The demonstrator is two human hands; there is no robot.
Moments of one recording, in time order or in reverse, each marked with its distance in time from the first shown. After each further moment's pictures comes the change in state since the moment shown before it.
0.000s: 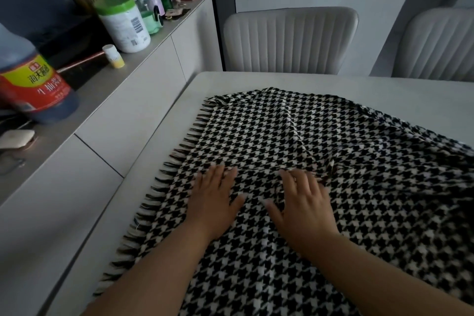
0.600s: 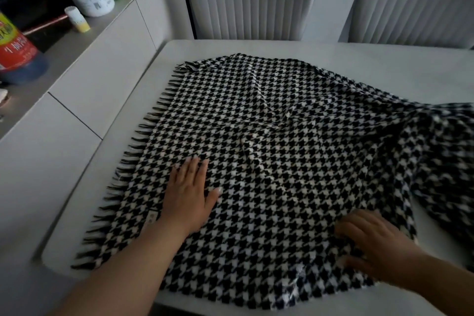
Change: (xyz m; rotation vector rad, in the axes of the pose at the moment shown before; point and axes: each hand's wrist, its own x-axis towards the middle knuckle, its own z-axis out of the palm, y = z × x) left_hand -0.098 0.023 0.023 0.030 -0.044 0.020; right_hand -0.186 0.160 -0.035 -0.094 -0.255 -0.375
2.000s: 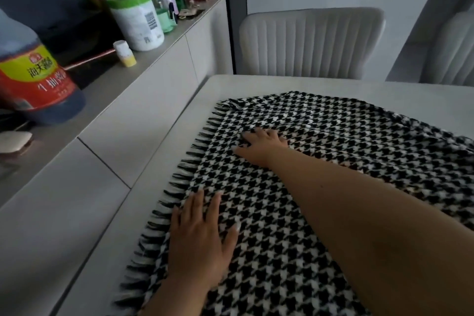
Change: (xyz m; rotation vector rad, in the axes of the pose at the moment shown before) left_hand 0.061 -0.065 -0.011 -0.070 0.102 -0.262; right_hand 0.451 -0.069 -0.046 0.295 -0.195 0.280
